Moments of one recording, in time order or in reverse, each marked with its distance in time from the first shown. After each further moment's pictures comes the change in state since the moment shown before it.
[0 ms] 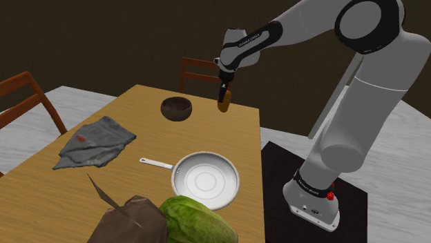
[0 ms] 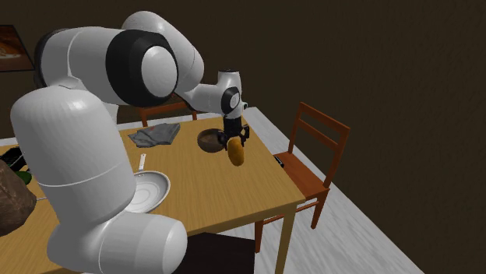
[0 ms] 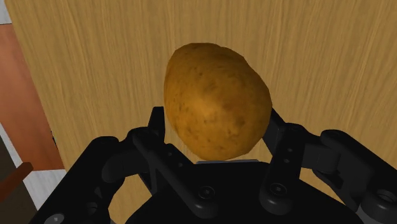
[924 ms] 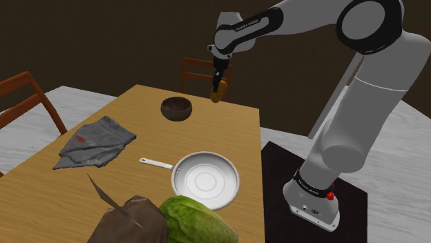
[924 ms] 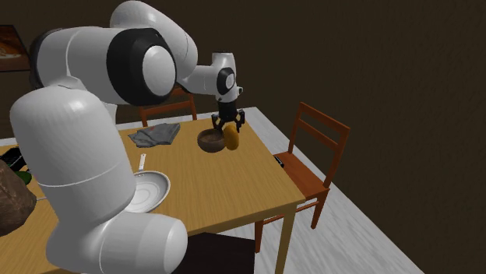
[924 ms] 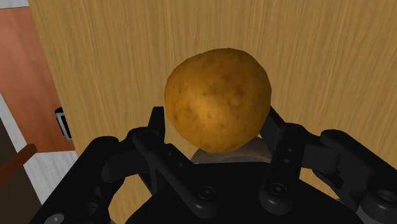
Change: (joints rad) arm 0.027 -0.001 0.026 0.157 -0.006 -0.159 0.056
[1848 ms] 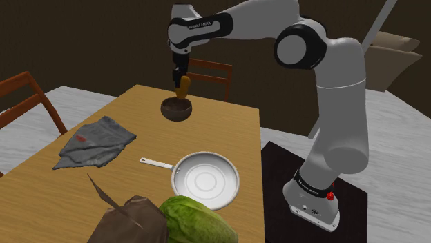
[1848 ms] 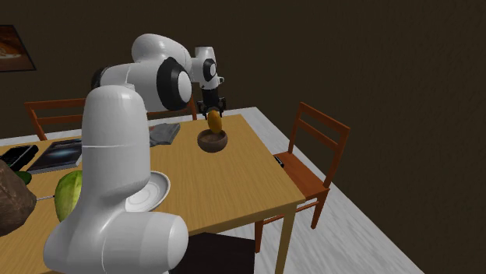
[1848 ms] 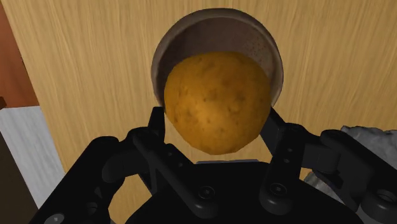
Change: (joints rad) arm 0.083 0.448 0.084 0.636 0.057 -0.196 0.166
